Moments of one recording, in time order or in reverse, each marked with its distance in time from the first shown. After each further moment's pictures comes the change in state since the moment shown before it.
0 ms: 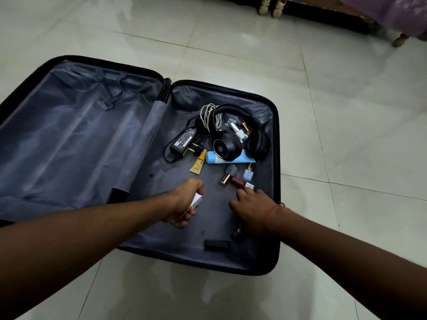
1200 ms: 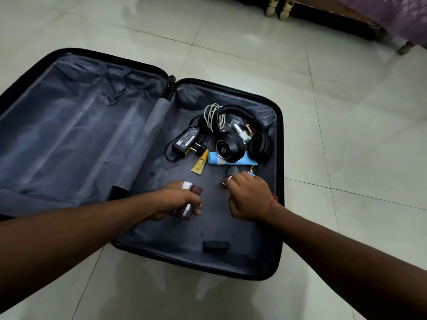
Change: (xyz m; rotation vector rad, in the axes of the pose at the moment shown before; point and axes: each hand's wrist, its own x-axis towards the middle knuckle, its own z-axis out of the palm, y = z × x) left_hand 0.021 -0.016 -0.018 -0.118 -0.044 0.312; right_hand 0.028 0.009 0.002 0.125 0.687 -0.005
